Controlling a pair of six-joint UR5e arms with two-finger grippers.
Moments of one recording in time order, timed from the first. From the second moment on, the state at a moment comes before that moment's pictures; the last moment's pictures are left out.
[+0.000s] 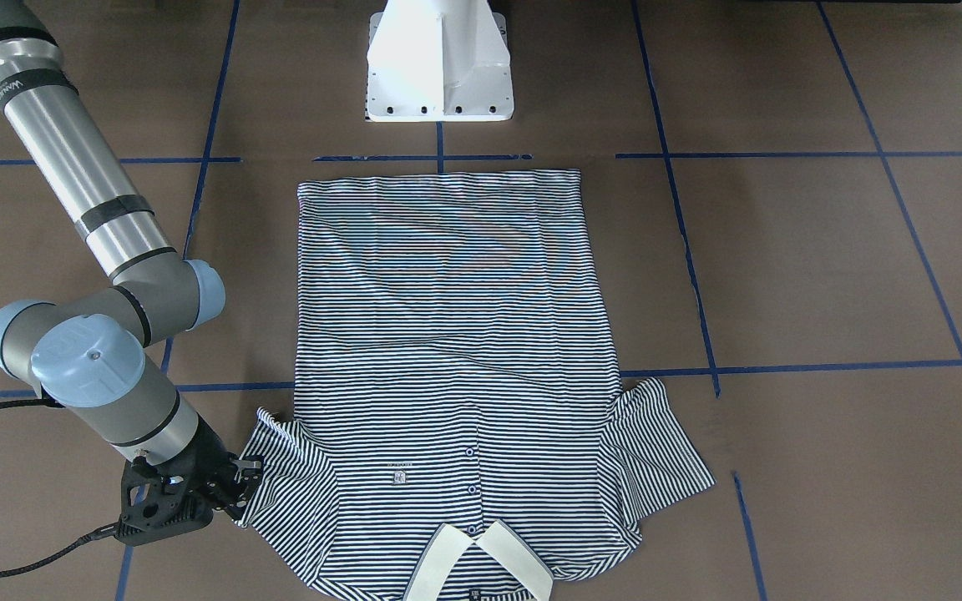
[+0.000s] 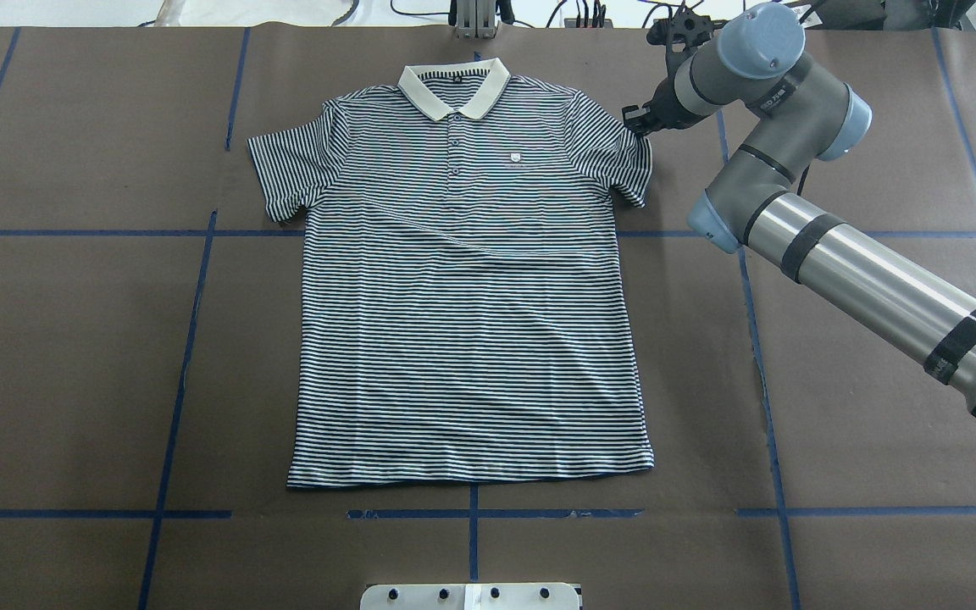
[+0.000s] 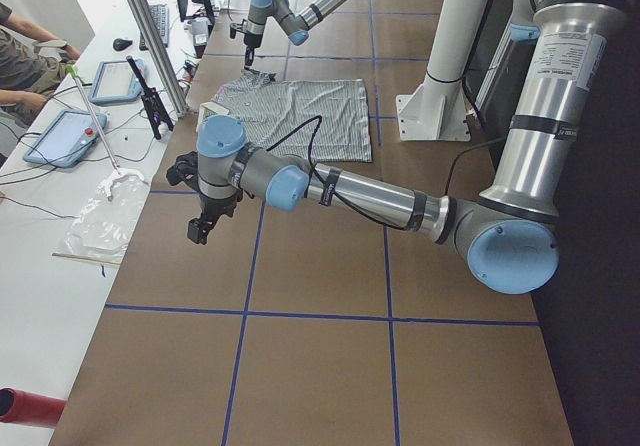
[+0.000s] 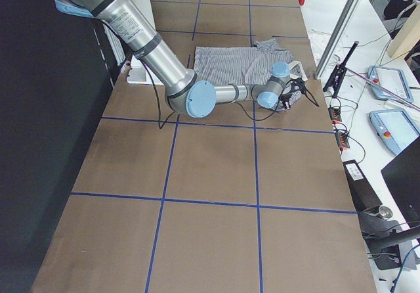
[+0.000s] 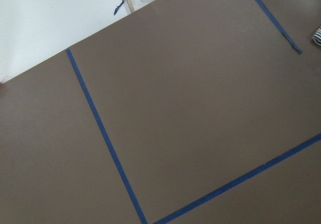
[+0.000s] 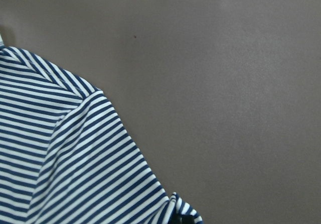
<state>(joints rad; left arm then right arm) -1.49 -1.78 -1.62 -1.79 -2.29 0.12 0.91 -0.76 0.84 -0.71 1.98 0.84</state>
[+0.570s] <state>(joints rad) -1.49 -1.78 -1.61 -1.78 -2.29 0.12 0.89 -0.75 1.08 -0.93 2.05 0.92</state>
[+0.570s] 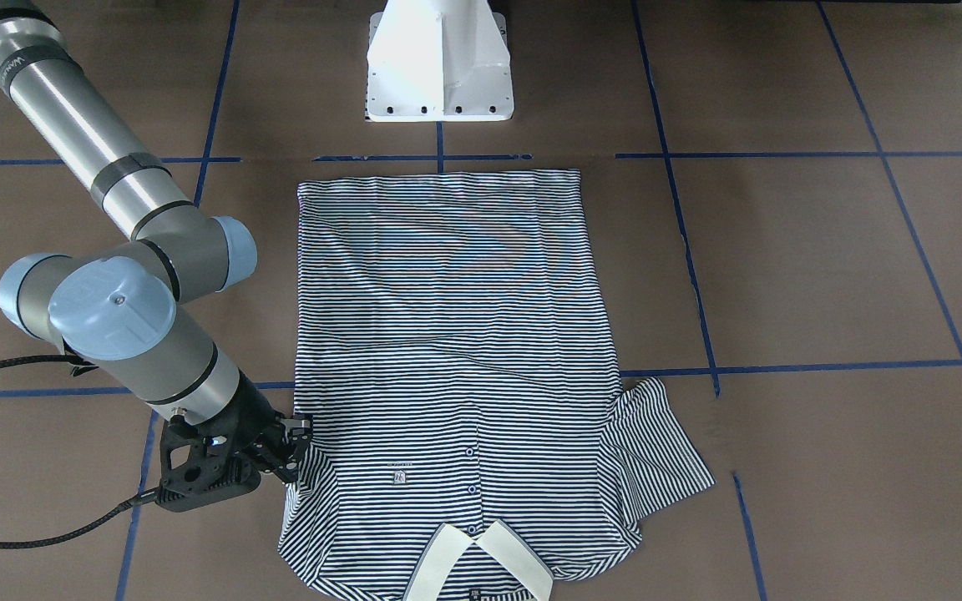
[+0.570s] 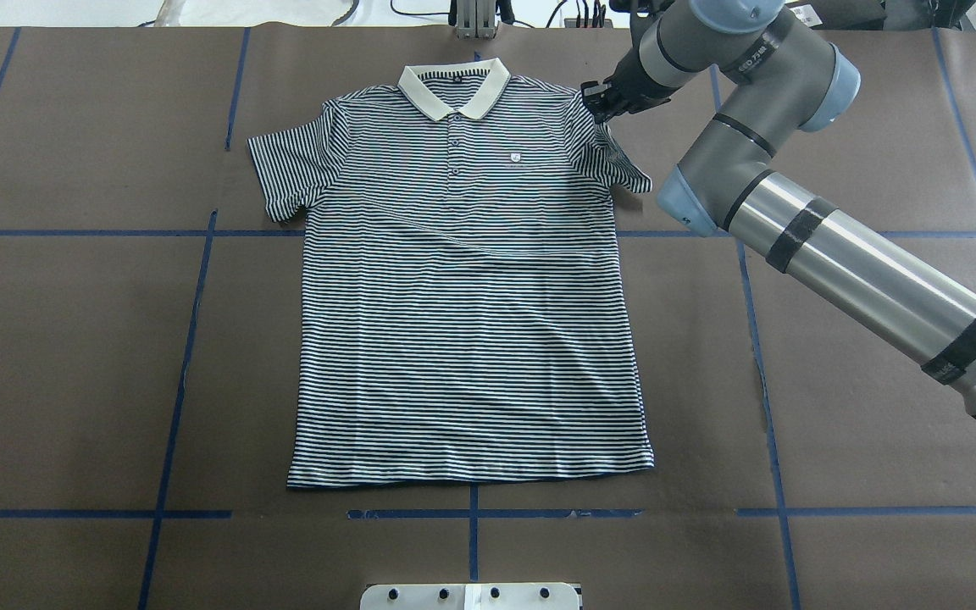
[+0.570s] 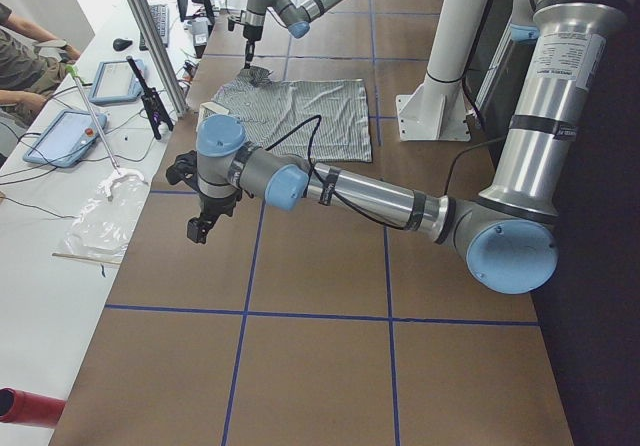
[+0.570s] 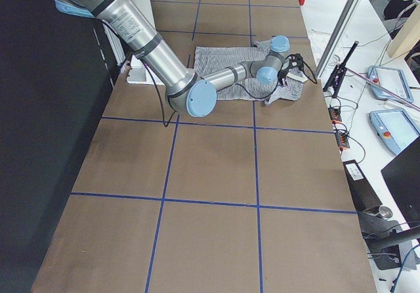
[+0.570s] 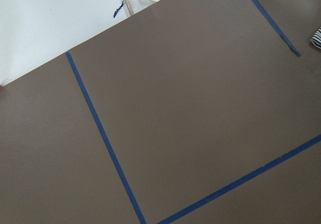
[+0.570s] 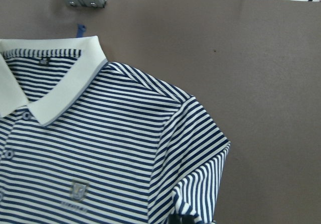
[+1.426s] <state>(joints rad) -1.49 -1.78 -1.60 -1.79 -2.29 0.12 0.74 -0.52 0.83 -0.95 1.71 1.02</state>
